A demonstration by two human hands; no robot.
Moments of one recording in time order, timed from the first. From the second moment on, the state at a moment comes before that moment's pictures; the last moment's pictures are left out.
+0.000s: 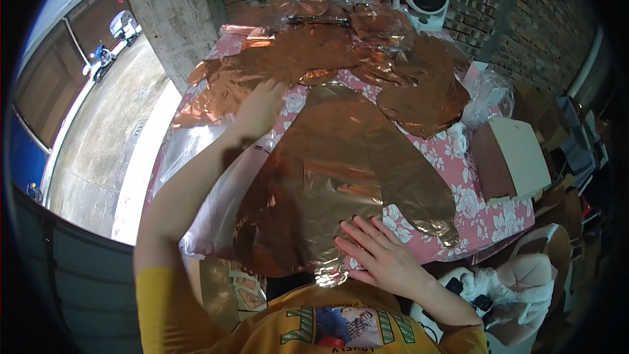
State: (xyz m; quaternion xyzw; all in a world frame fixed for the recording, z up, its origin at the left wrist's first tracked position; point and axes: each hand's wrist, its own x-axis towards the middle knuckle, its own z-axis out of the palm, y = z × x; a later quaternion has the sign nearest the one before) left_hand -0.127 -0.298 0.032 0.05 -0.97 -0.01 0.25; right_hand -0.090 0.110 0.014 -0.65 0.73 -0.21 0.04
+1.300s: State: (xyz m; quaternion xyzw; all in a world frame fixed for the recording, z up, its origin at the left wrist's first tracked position) left_hand -0.255 -0.341 0.024 -0.07 -0.99 0.05 0.12; right_hand -0.096 0.109 0.014 -0.63 0.74 -0.21 0.05
